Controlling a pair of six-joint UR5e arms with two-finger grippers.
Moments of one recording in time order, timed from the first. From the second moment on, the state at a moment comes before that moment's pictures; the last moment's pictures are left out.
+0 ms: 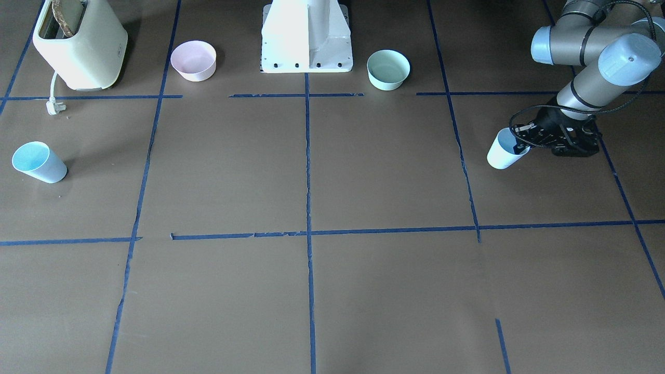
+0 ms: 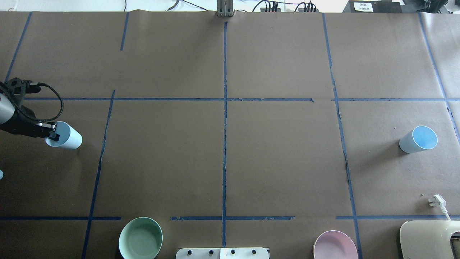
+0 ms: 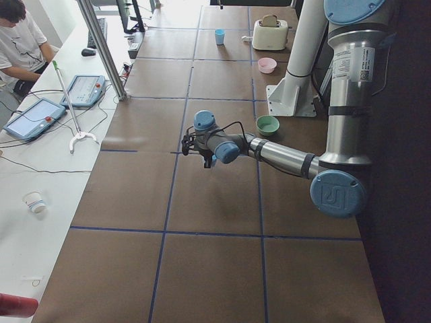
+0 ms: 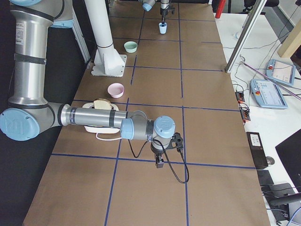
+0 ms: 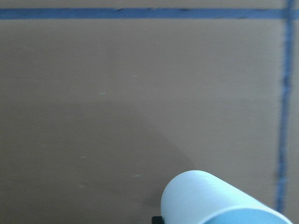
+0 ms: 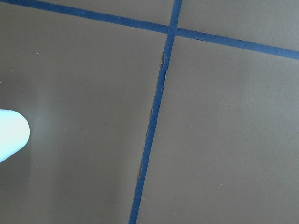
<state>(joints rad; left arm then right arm) -0.92 -1.63 -1.79 -1.98 -2.26 -0.93 1.51 -1.71 1.66 -1.56 2.35 -0.17</state>
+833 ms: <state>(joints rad) -0.66 -2.29 -1.64 -1.55 -2.12 -1.28 1.51 -1.71 1.66 -1.56 2.35 -0.17</state>
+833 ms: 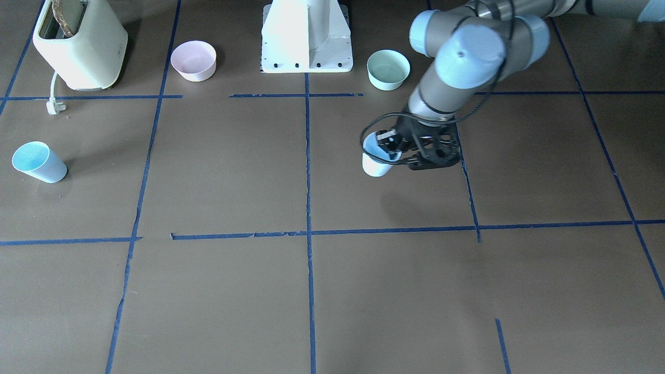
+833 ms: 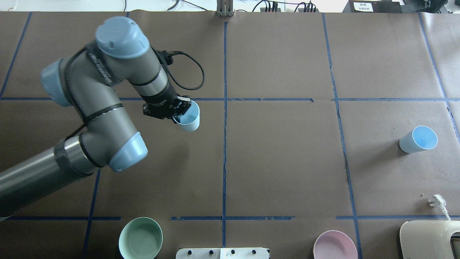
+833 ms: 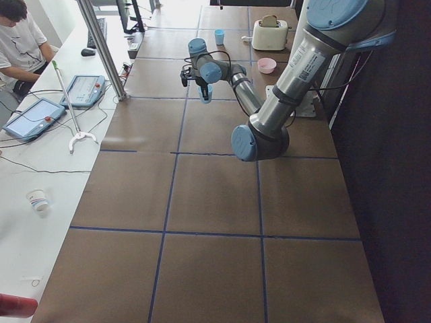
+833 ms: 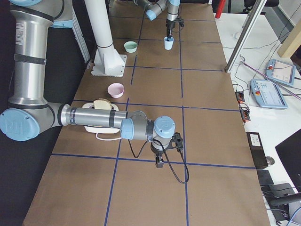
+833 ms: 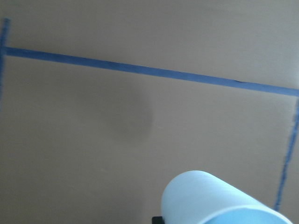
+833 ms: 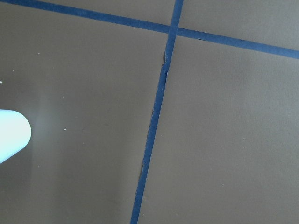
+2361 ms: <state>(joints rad) -0.78 -2.17 -1.77 -1.45 -2.13 -0.92 1.51 -1.70 1.67 -1.53 2.35 -0.17</state>
